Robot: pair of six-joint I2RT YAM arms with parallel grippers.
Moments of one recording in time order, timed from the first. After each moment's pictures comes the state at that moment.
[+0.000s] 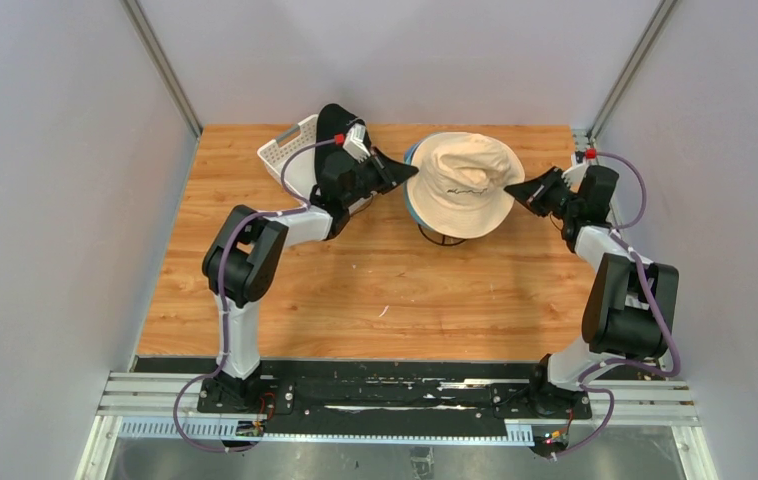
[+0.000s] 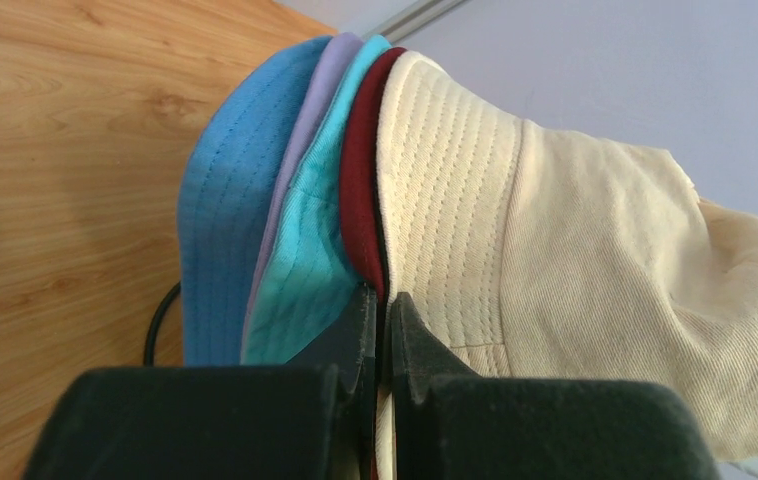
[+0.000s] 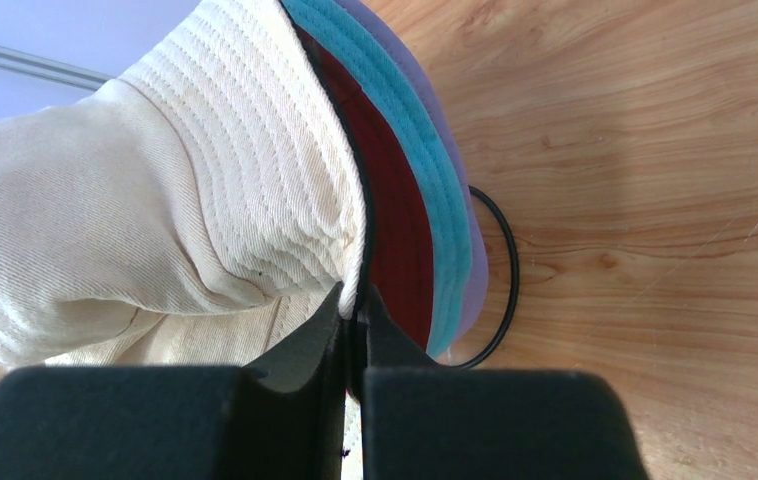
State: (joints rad) left arm -0.49 2.01 1.21 0.81 0.34 -0.97; right arm -0.23 1.58 0.87 0.34 -0.74 0.73
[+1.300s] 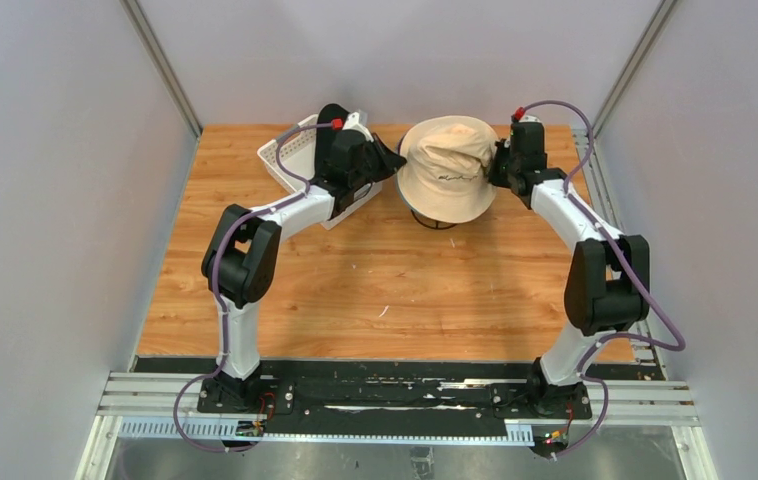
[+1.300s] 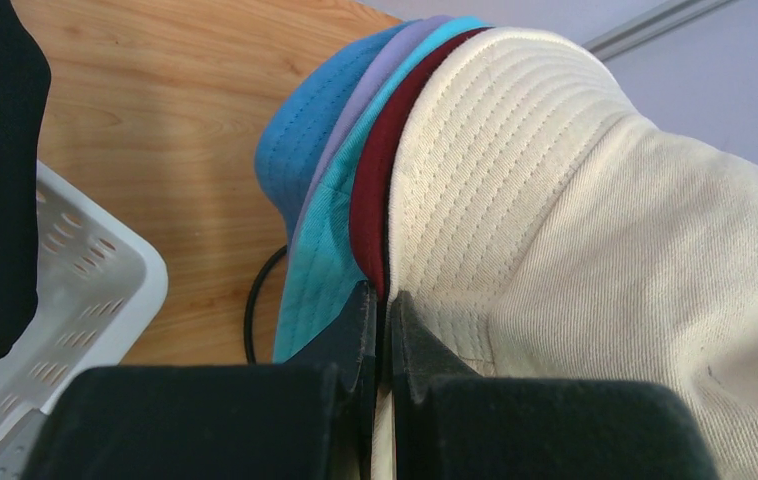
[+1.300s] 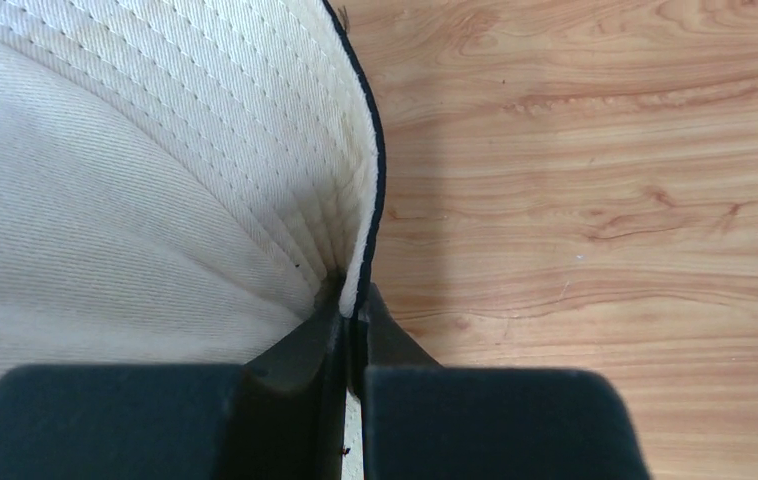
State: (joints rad) left arm -0.49 2.00 1.43 0.30 0.09 -0.77; right arm 0.15 1.73 1.32 -0.21 0.04 0.27
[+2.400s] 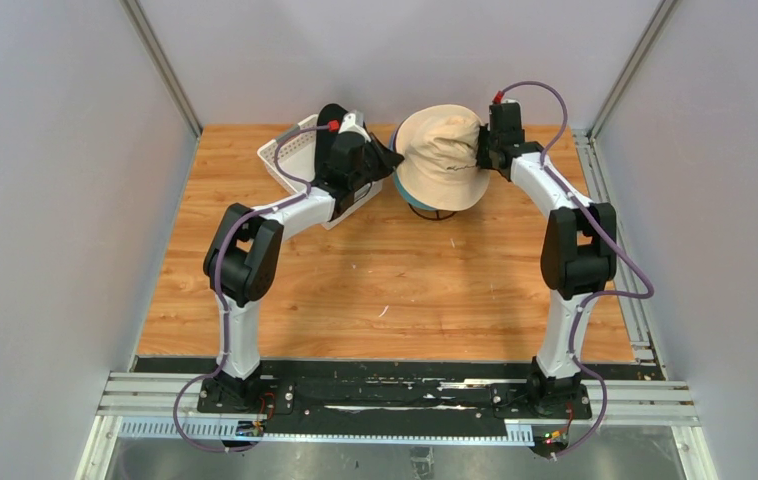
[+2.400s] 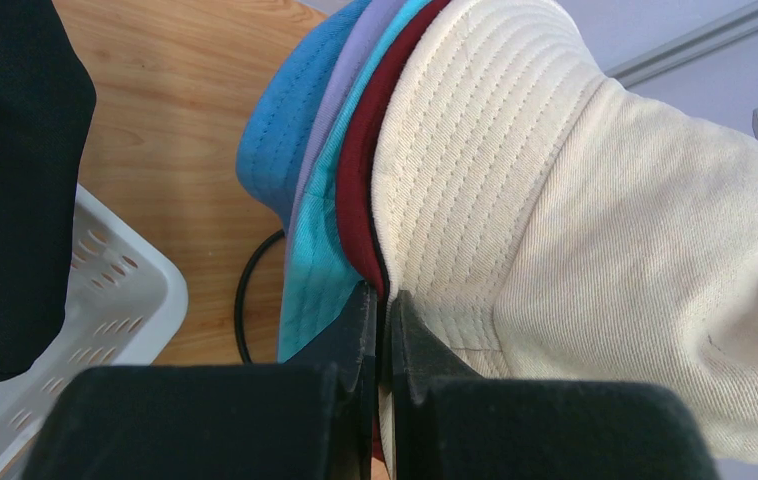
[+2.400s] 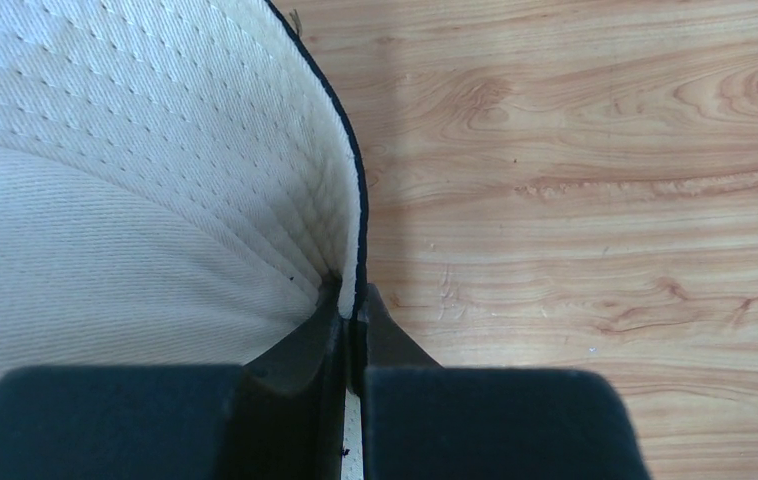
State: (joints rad) left arm -0.49 2.02 1.42 0.34 0.04 -0.79; right arm 0.18 2.02 1.66 -0.34 0.14 0.22
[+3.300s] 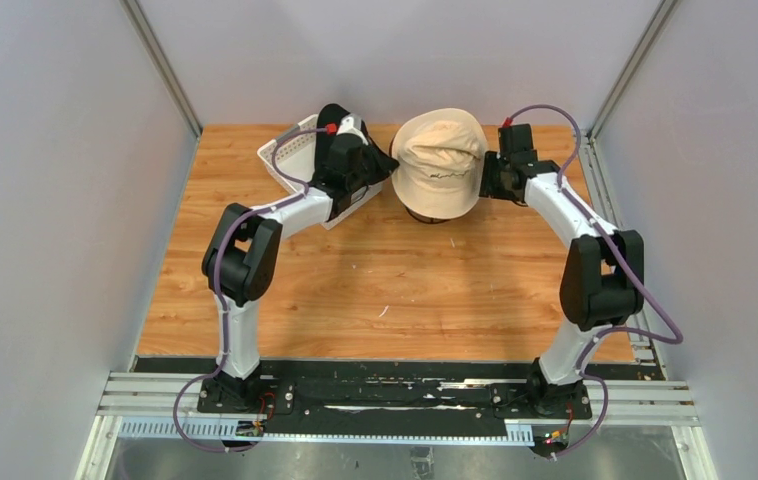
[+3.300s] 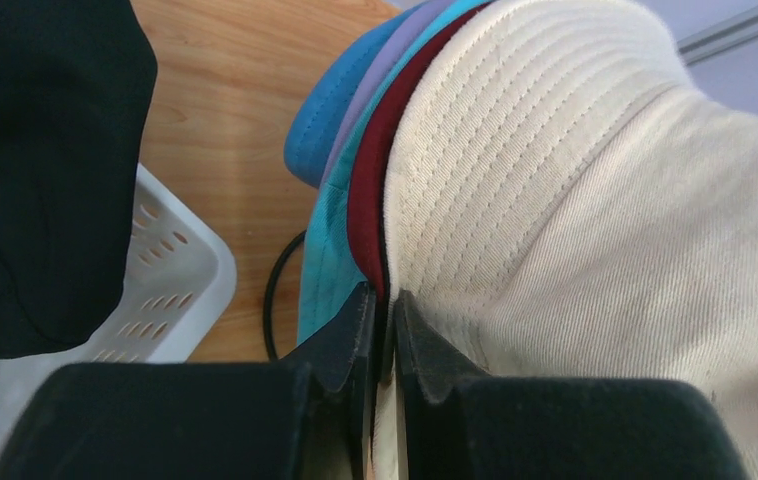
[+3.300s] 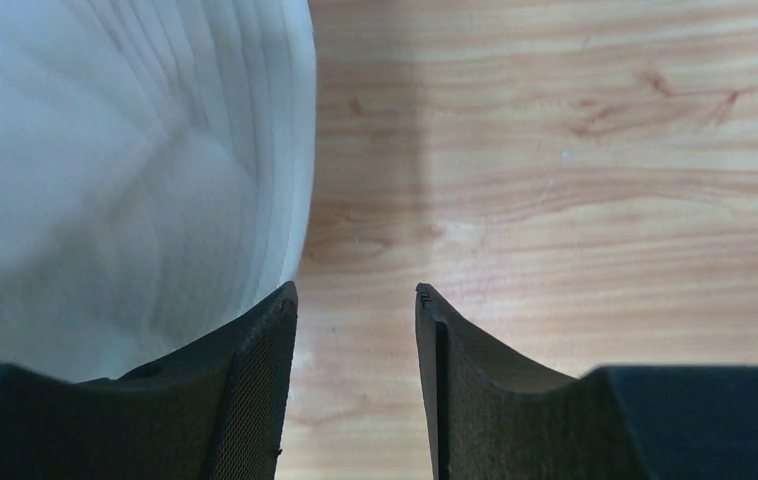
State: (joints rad) left arm -0.47 2.02 1.39 0.33 0.04 -0.78; right arm 0.18 1.78 1.41 -0.47 0.11 0.24
